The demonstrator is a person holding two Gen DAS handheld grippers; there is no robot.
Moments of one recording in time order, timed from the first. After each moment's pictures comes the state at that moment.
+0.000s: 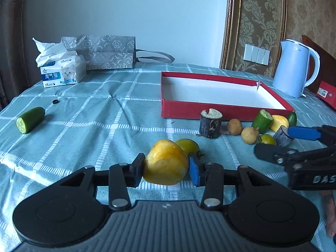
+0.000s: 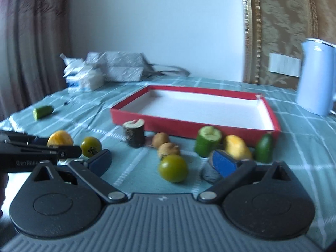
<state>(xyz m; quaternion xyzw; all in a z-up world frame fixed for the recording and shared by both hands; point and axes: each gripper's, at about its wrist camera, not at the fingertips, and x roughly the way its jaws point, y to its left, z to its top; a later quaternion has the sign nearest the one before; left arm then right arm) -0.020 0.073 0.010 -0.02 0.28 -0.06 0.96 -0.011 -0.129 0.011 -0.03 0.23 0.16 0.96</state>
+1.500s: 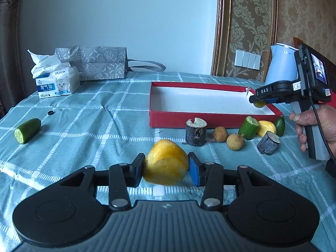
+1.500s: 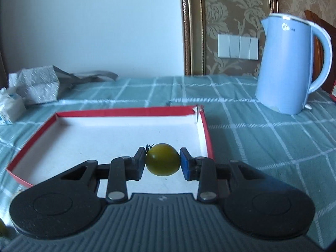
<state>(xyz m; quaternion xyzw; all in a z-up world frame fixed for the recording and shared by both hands) -0.029 0.057 0.024 0.00 0.26 -0.07 0.96 0.147 -0.222 0.030 0.02 0.28 0.00 0.96</state>
